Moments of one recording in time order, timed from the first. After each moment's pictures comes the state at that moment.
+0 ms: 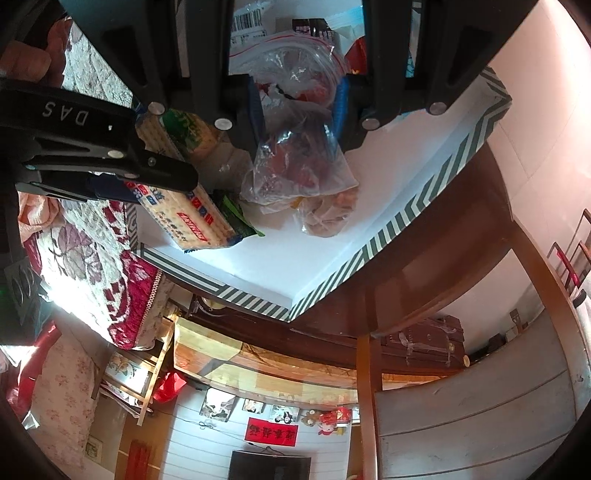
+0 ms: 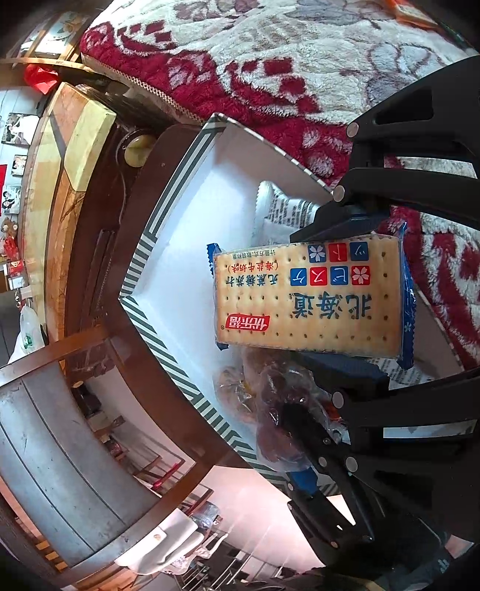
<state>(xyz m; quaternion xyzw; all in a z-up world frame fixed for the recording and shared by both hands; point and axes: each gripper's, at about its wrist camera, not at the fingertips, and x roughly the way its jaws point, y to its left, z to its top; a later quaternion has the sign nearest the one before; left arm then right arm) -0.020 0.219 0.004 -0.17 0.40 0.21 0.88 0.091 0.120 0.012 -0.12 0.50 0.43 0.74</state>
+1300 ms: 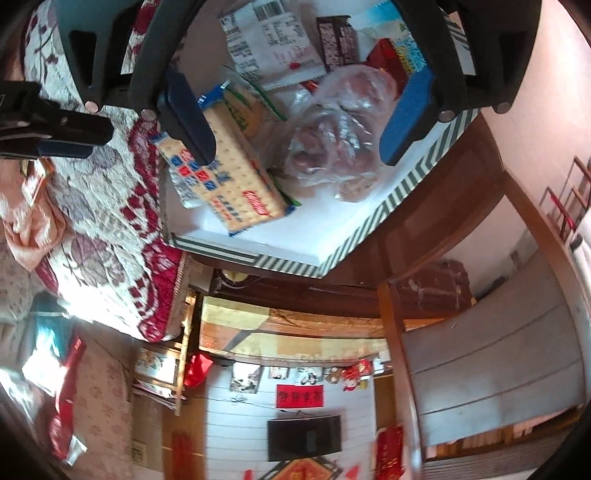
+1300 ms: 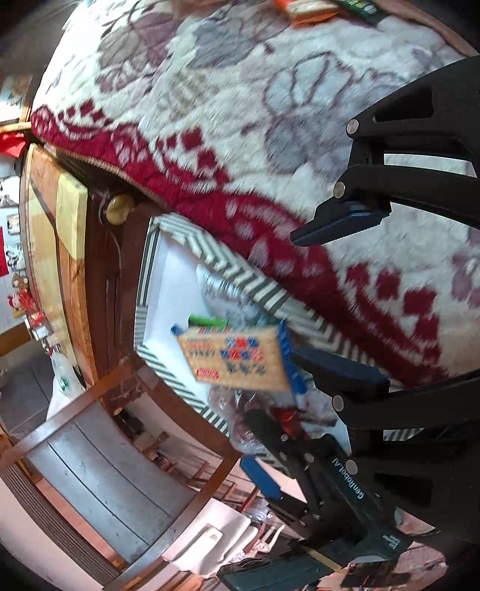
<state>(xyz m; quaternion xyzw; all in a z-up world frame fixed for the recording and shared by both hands) -0.022 0.173 0.023 -0.07 0.34 0.20 0.91 0.072 0.007 0.026 -0.01 0.51 0.38 0.77</state>
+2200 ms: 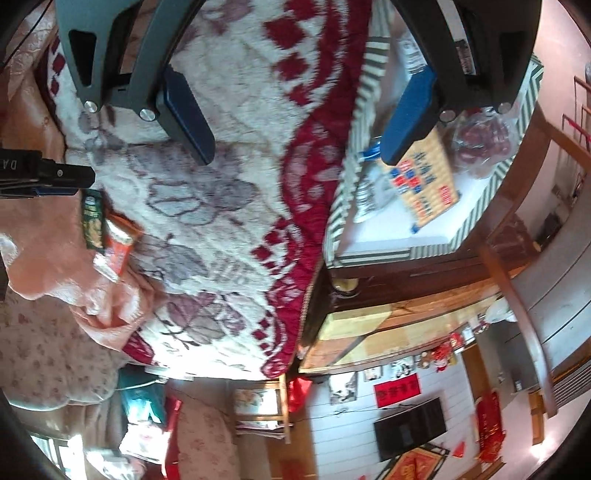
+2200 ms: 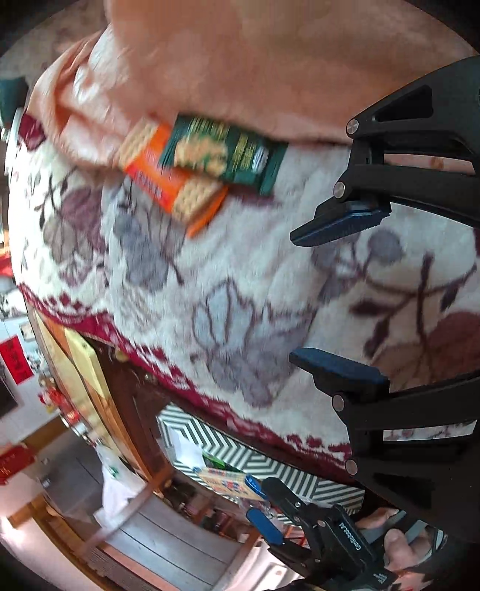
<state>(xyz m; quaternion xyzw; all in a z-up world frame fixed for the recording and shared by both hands) 0.009 0.028 0.032 0.03 0.38 0.07 0.92 0.081 -0.201 0.005 0.05 0.52 0.24 0.82</state>
